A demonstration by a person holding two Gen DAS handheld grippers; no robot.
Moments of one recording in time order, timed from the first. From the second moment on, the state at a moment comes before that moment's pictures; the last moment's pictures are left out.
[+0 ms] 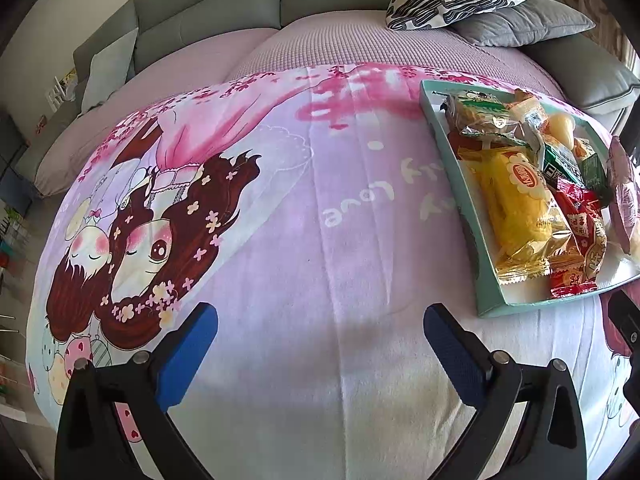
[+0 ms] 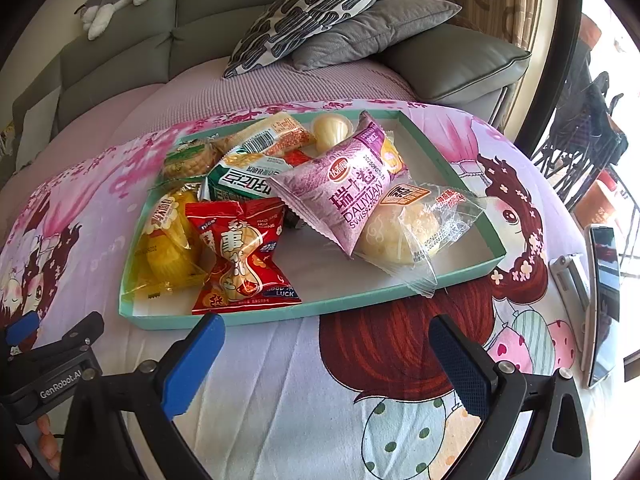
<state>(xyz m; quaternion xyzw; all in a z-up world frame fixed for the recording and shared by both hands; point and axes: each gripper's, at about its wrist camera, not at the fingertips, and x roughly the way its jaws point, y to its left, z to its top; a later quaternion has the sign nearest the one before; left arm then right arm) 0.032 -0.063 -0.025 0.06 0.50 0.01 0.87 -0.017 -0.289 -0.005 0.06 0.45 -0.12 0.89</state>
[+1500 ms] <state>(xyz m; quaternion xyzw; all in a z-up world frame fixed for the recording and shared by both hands) 0.031 -0.064 -0.026 0.05 0.50 0.01 0.87 -0.016 -0.289 -0.008 0.06 0.45 -0.12 0.88</state>
